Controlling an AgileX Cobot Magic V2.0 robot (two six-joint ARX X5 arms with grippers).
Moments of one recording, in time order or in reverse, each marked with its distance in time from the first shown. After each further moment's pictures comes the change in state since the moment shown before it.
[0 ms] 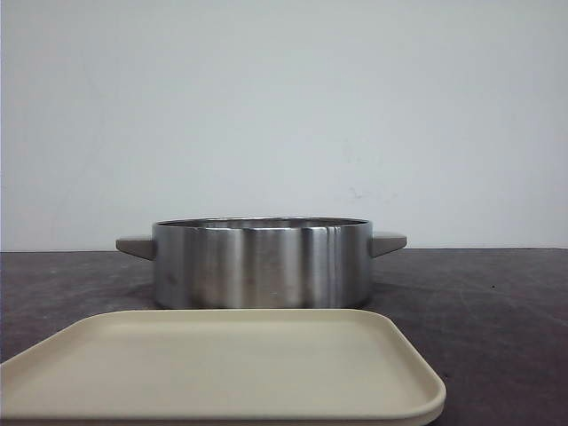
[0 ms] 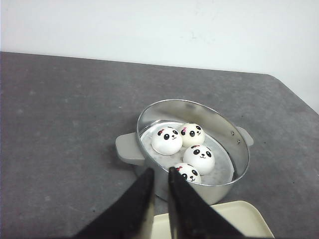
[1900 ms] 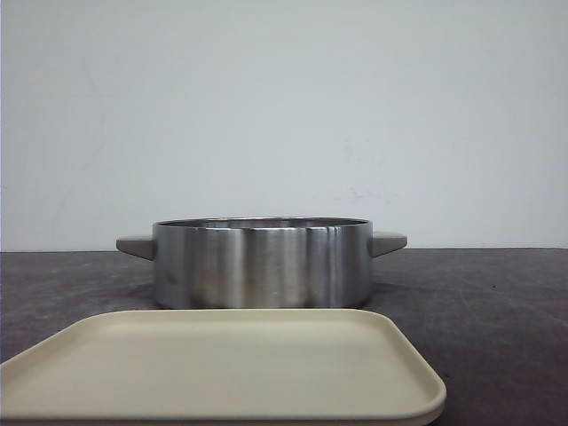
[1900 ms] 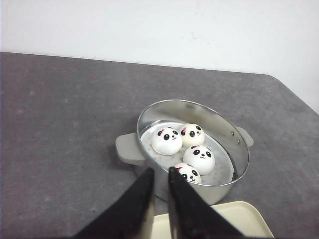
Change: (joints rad) left arm 0.000 -0.001 0.000 0.001 0.000 0.000; right arm -0.687 -0.599 -0.839 0.062 -0.274 -0.090
